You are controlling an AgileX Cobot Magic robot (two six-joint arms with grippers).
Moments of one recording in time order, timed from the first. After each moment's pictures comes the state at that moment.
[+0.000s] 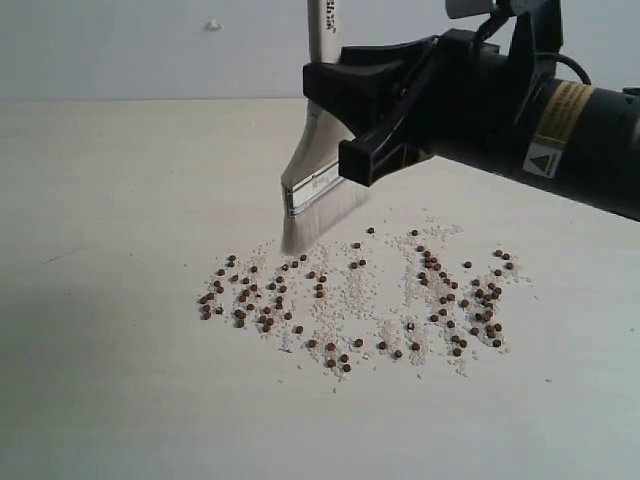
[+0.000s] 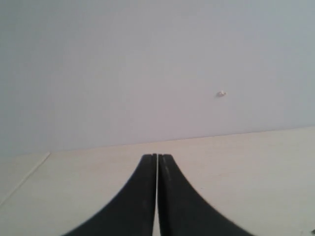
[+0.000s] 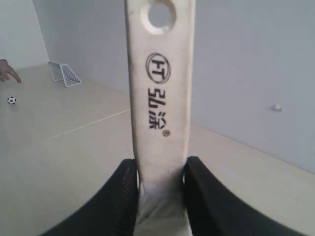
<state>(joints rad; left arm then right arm) -0.04 0.02 0.00 0.04 0.03 0.08 0.53 1.40 -0.63 -0.62 -0.71 0.56</state>
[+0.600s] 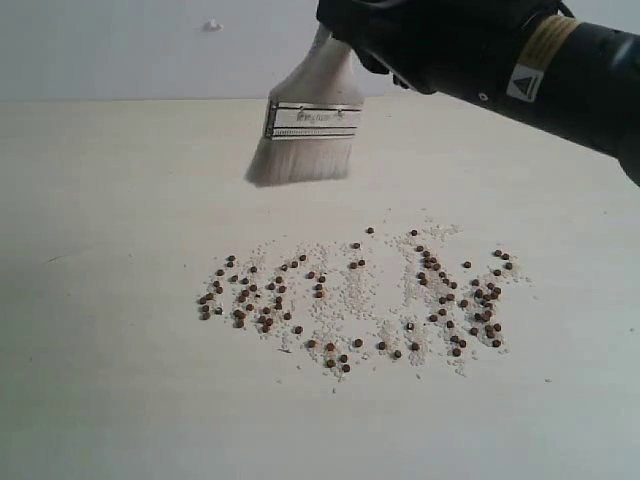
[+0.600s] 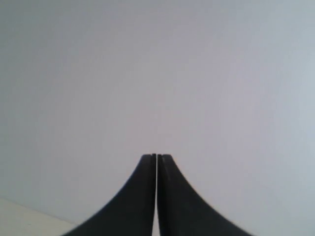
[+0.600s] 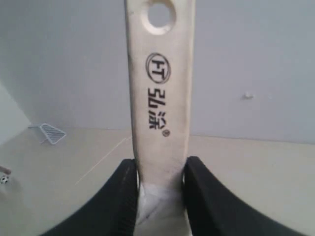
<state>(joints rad) -0.04 0.07 0.00 0.12 -0.34 -0.61 0.53 1.43 -0.76 -0.43 -0.55 0.81</state>
